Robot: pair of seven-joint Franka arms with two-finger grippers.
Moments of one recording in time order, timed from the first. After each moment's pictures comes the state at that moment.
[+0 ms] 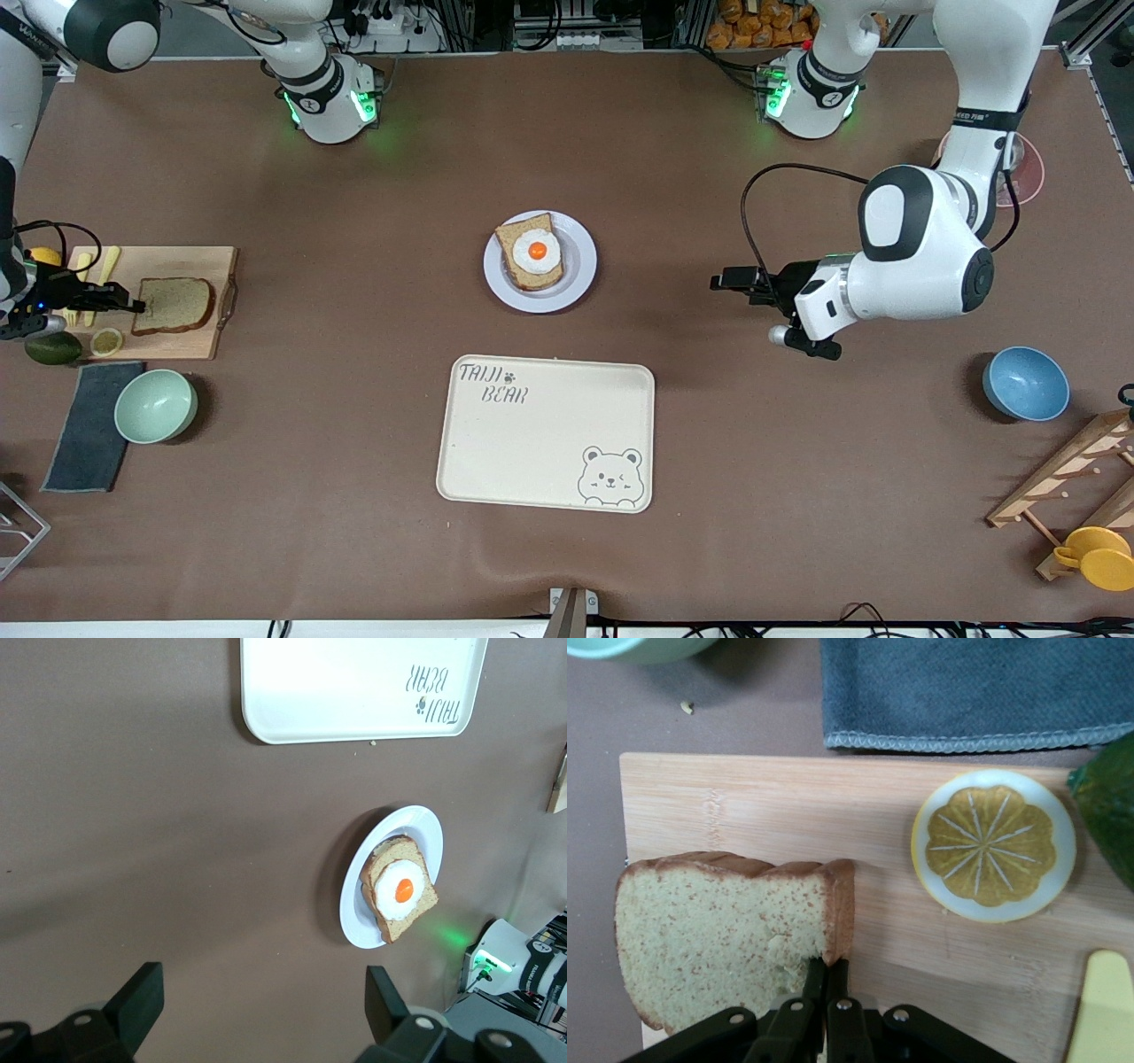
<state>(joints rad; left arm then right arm) -0.10 0.28 -0.15 -1.95 -0.67 1.96 0.23 -0.14 0.69 -0.62 -1.82 0.65 1.98 -1.18</state>
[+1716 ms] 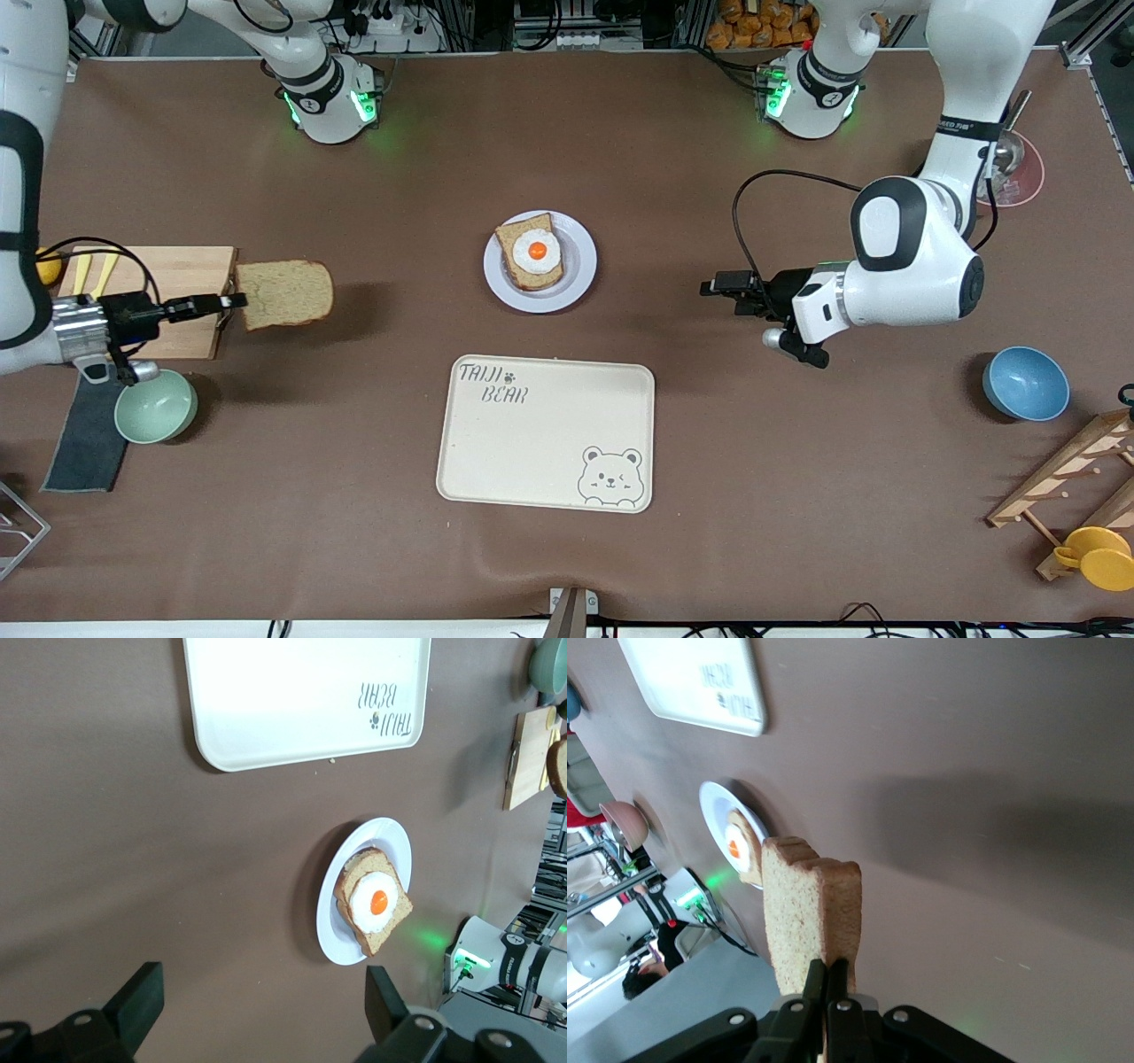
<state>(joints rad) -0.11 0.31 -0.16 -1.96 -0.79 2.01 0.39 -0.05 0.52 -0.25 -1.61 0.66 1.36 -0.47</state>
